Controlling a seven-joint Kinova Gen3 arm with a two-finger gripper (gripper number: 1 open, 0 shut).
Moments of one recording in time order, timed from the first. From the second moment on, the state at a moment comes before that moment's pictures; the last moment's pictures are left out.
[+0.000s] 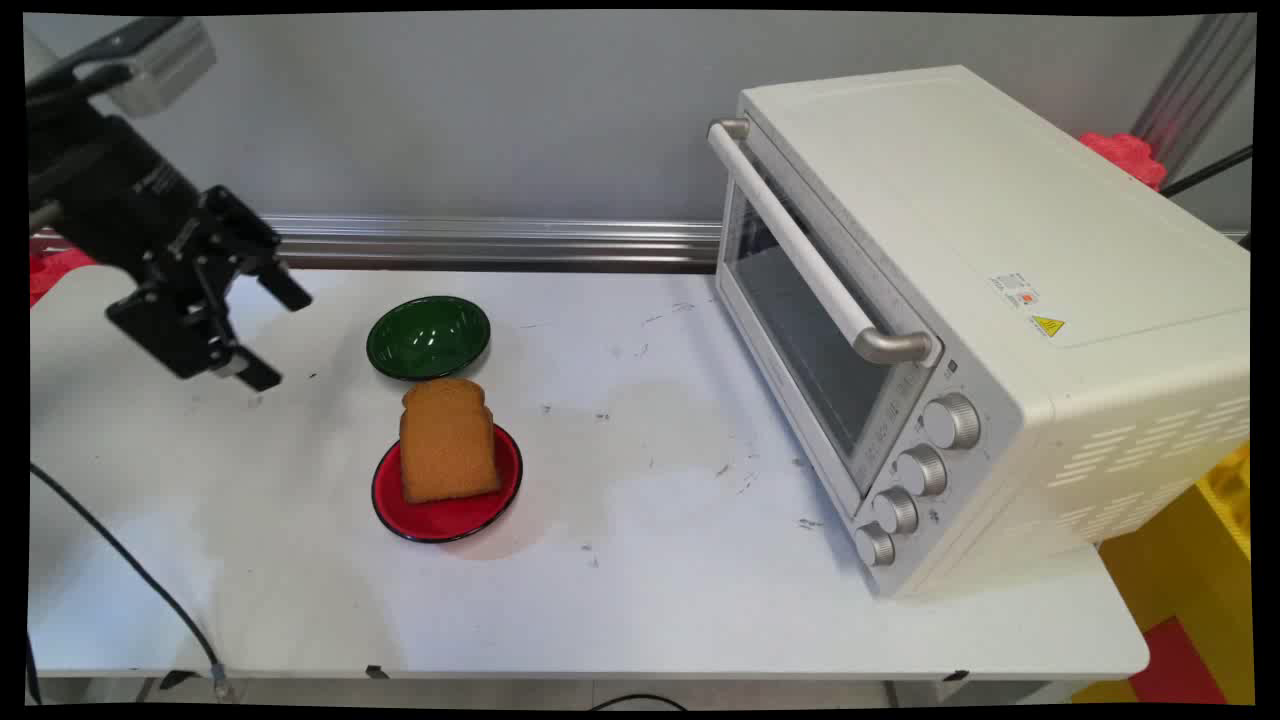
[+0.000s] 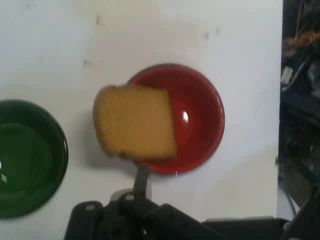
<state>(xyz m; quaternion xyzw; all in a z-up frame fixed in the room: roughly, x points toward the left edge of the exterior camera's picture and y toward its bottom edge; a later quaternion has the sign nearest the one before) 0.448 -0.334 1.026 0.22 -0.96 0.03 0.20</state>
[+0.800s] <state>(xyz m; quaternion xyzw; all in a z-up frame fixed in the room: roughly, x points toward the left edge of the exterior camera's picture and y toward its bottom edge) 0.398 -0.395 1.062 0.24 -0.89 0.09 0.38</state>
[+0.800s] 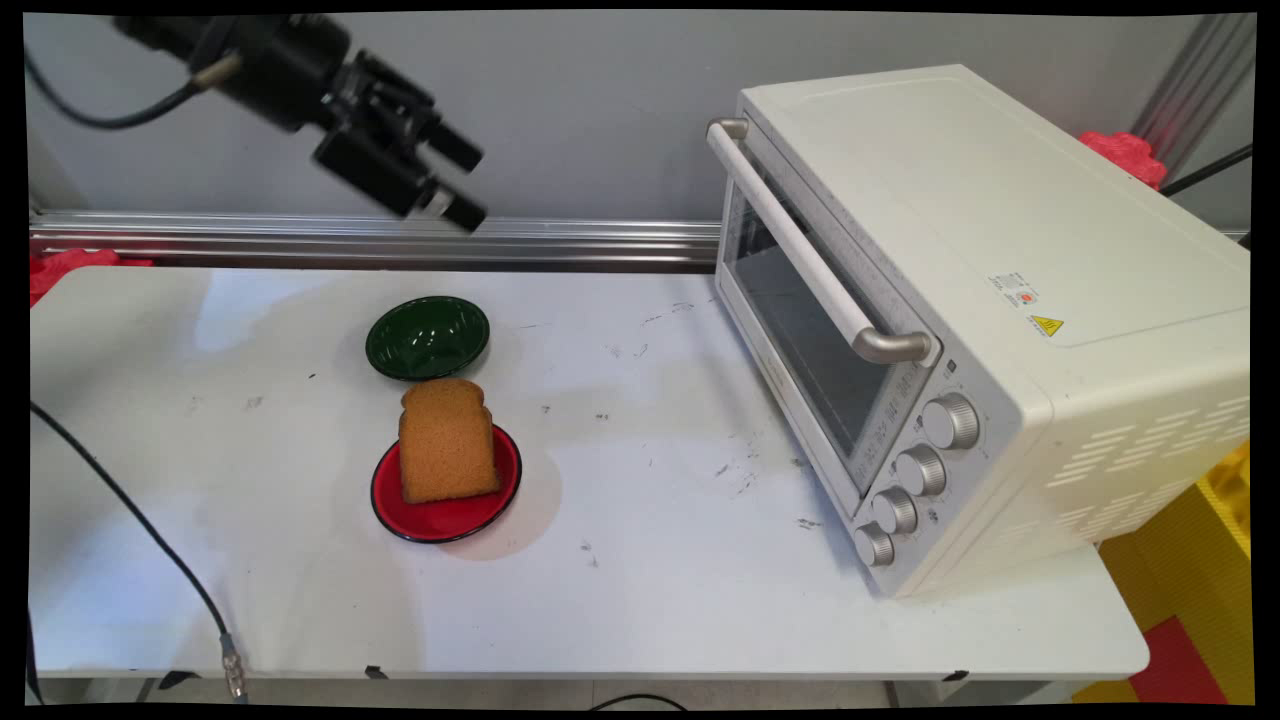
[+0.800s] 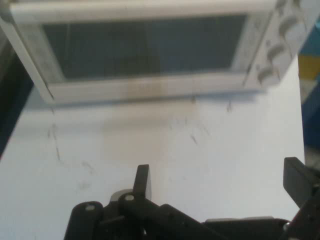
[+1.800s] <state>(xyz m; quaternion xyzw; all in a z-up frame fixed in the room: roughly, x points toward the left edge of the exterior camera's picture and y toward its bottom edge) 0.384 -0.434 1.076 0.24 -0.86 0.11 0.43</state>
